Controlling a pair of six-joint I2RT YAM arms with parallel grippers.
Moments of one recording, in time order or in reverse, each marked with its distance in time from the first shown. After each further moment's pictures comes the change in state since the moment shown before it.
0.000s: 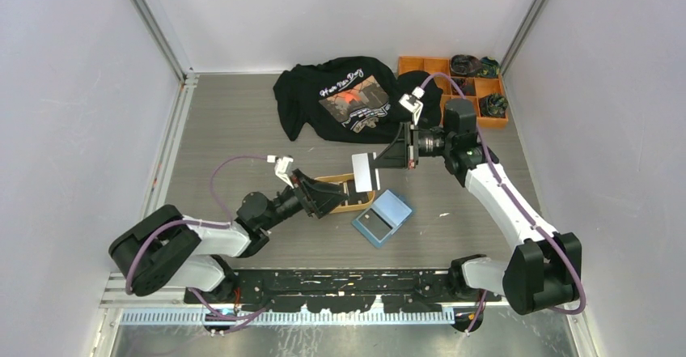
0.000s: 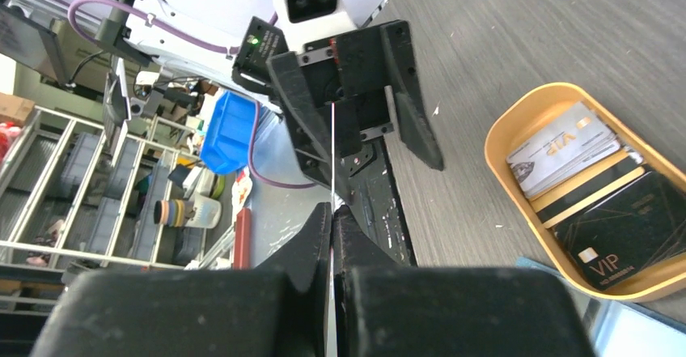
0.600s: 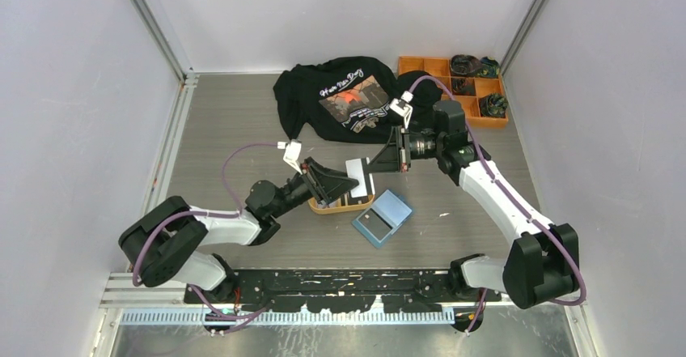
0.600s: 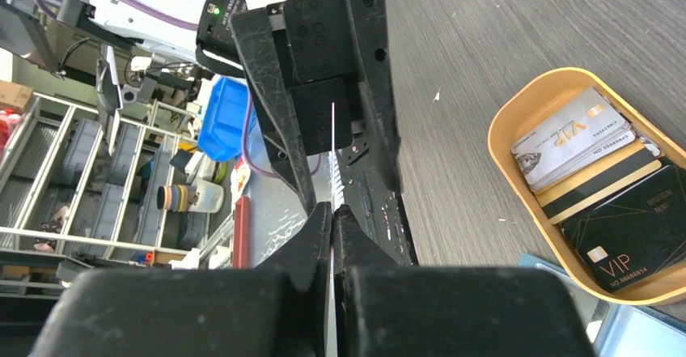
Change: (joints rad) left arm -0.009 0.041 0.143 0.018 0.031 -0.103; right arm 0.044 0.030 0.018 -0.059 0.033 -0.061
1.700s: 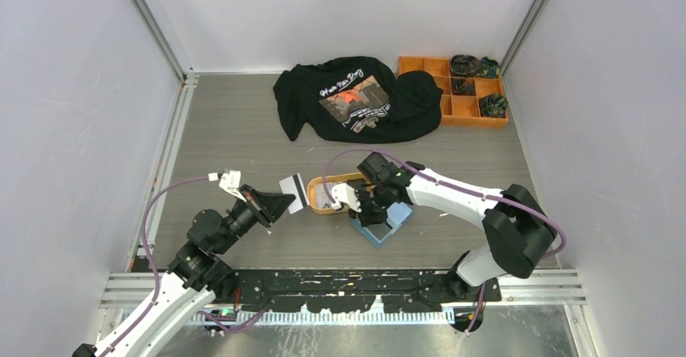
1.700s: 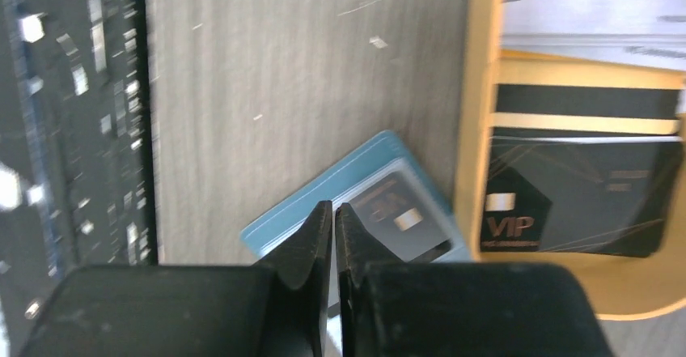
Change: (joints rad) left arm 0.191 -1.155 -0.158 -1.254 -0.157 0.226; right arm 0.492 0.209 -0.025 -0.557 0.711 -1.286
